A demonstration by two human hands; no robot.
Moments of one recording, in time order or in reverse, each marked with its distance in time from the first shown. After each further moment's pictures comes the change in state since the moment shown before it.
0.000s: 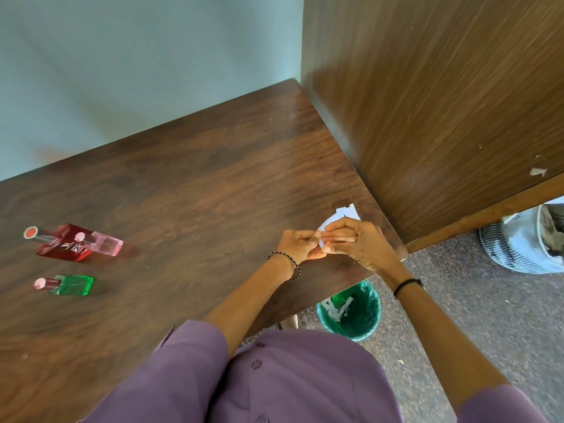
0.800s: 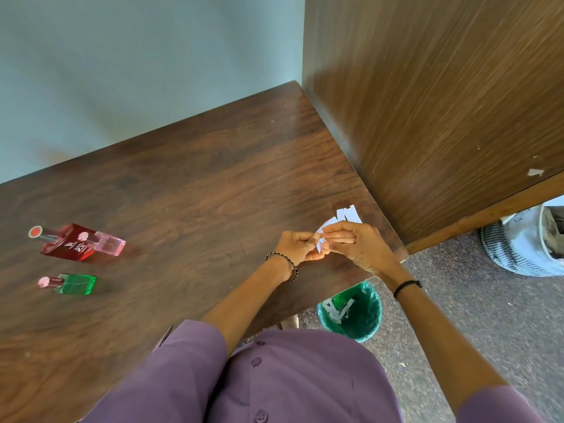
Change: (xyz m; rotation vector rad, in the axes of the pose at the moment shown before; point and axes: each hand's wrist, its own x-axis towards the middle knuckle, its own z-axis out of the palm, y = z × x) left_hand 0.001 -0.005 -0.005 0.046 -0.008 0.025; right_hand 0.000 0.001 0.004 -0.079 -0.006 -0.033
